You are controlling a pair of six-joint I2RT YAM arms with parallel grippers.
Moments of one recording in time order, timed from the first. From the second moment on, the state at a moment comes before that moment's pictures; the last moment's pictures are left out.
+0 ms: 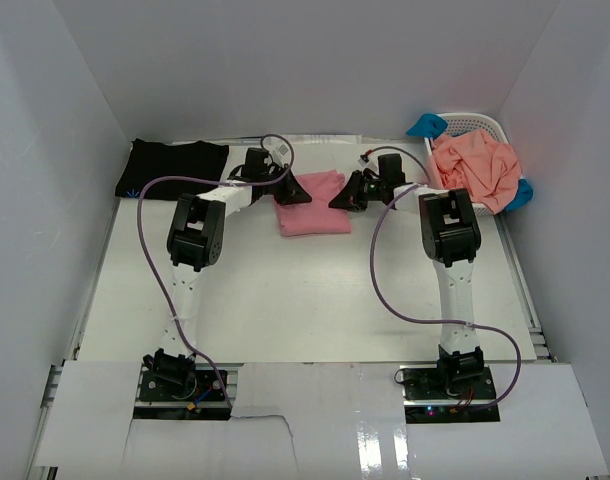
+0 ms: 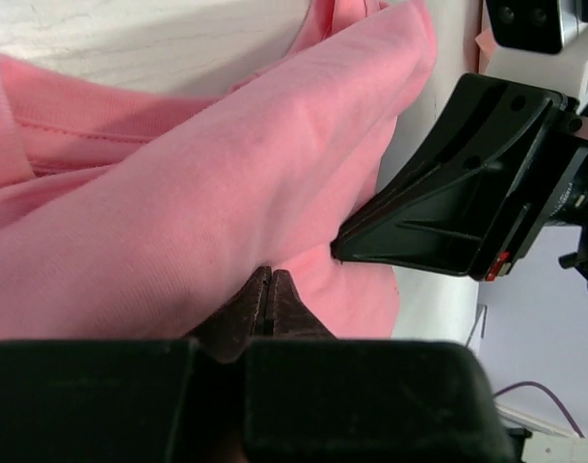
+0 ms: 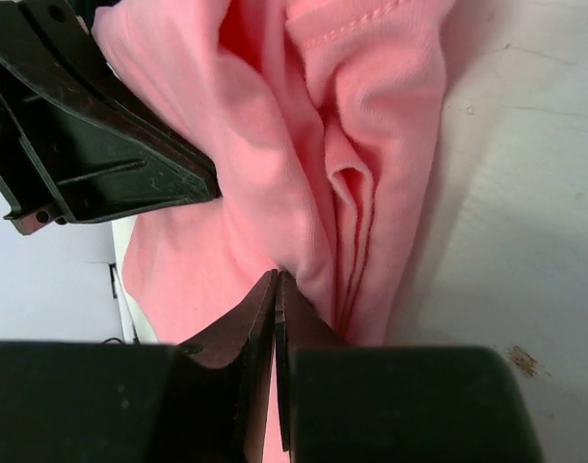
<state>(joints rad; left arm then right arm) -0.30 2.46 1.82 -0.03 0.70 -0.66 0.24 2.40 1.63 0.08 -0.85 0.66</state>
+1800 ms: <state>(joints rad) -0.29 2.57 2.07 -0.09 0.60 -0.65 0.40 2.42 1.69 -0.15 -0.97 0.62</state>
